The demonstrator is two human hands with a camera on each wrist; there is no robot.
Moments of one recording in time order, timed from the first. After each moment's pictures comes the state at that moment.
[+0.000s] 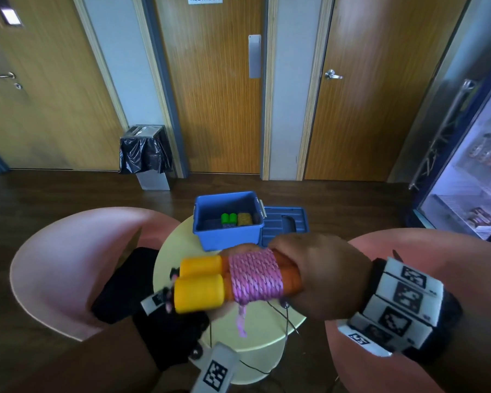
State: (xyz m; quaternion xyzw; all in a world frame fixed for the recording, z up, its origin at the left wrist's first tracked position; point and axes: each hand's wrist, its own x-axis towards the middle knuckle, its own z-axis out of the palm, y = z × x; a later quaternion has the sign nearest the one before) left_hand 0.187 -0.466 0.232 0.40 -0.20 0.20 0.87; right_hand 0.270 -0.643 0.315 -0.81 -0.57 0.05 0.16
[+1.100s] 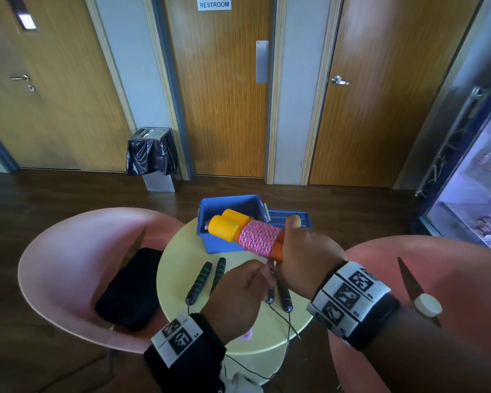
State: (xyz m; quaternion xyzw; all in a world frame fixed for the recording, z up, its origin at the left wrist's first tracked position) left_hand 0.176 -0.497 0.226 0.84 0.14 0.12 0.51; right_hand 0.280 -0.598 0.286 -0.94 -0.33 -0.02 0.06
